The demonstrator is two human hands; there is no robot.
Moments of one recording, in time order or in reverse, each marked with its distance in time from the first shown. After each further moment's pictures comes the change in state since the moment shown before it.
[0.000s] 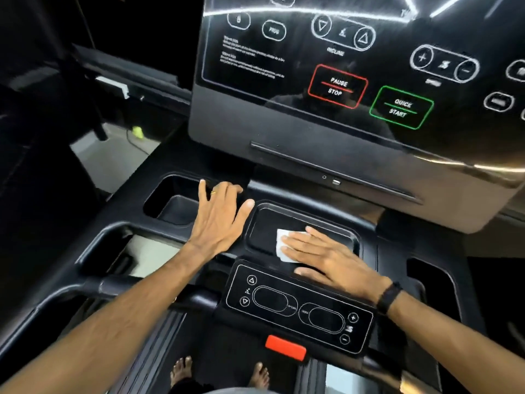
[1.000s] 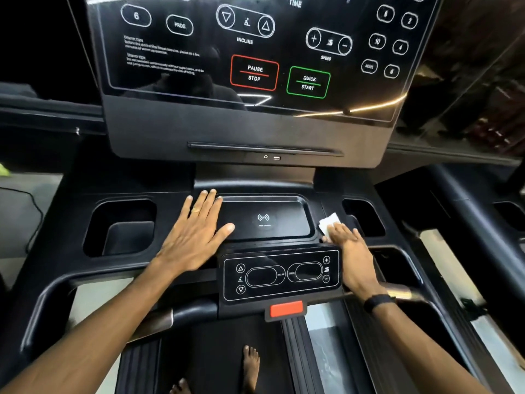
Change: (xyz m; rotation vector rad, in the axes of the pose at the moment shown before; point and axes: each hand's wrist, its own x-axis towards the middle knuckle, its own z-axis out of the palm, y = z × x) left_hand 0.002 -0.006 0.006 0.080 -0.440 0.471; right_hand -0.094 -0.087 0.015 0.109 0.328 1.216
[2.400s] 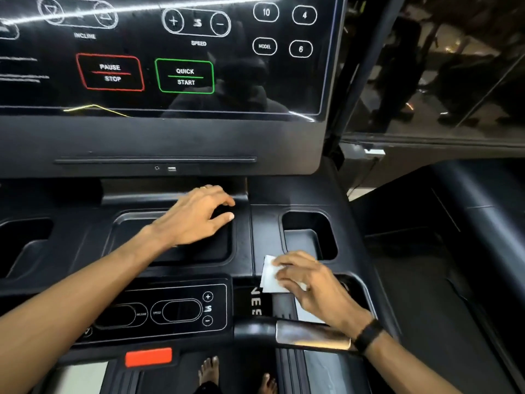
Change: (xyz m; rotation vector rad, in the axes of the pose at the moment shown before) left_hand 0.146 0.152 -0.012 -0.093 -0.052 0.115; right_hand 0.029 0.133 -0.017 0.400 -0.102 -0.584
